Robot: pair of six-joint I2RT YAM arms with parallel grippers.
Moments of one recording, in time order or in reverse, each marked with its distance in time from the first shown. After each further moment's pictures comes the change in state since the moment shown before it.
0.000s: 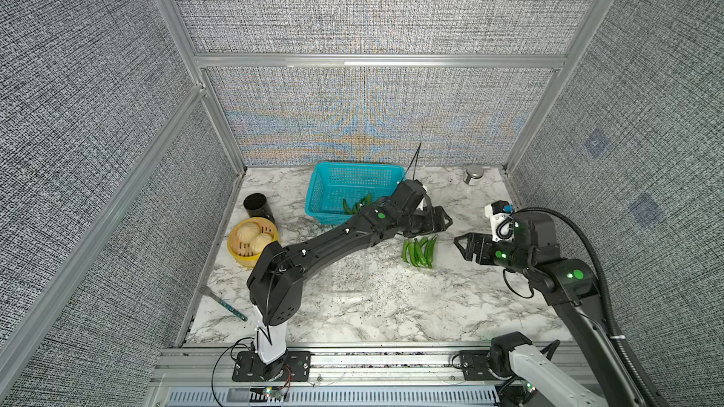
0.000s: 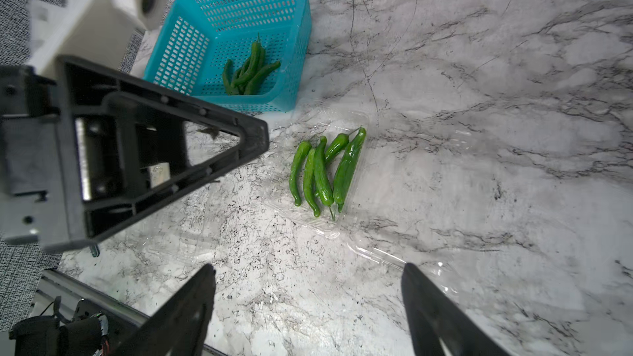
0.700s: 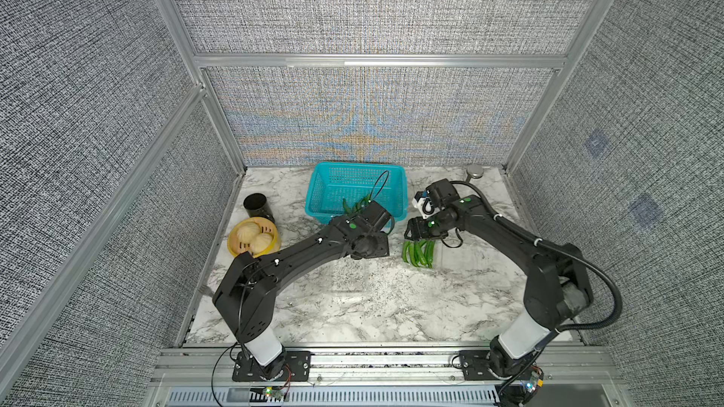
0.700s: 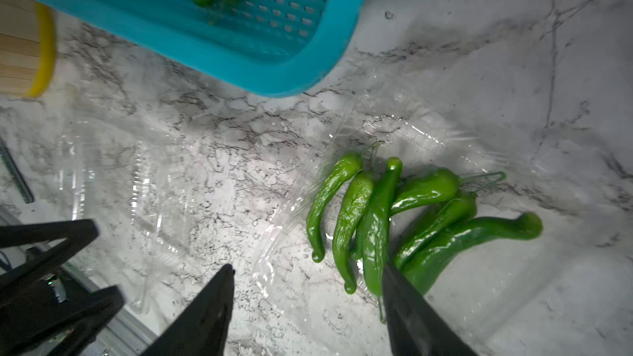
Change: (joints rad) left arm 0.091 -0.231 -0.394 -0.269 -0.232 0.064; right arm 0.189 0.851 0.277 0.123 -0.053 -0.092
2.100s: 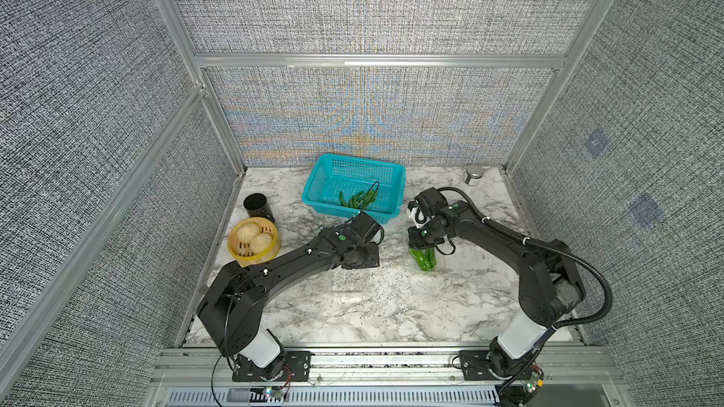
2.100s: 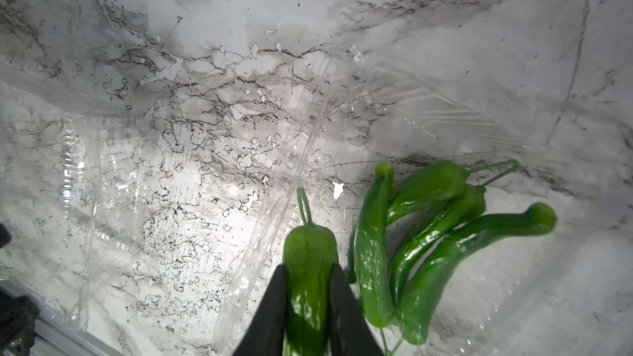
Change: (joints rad) left arm 0.015 -0.082 -0.150 0.066 0.016 0.023; right arm 0.072 -0.021 -0.033 -0.018 0.097 -0.010
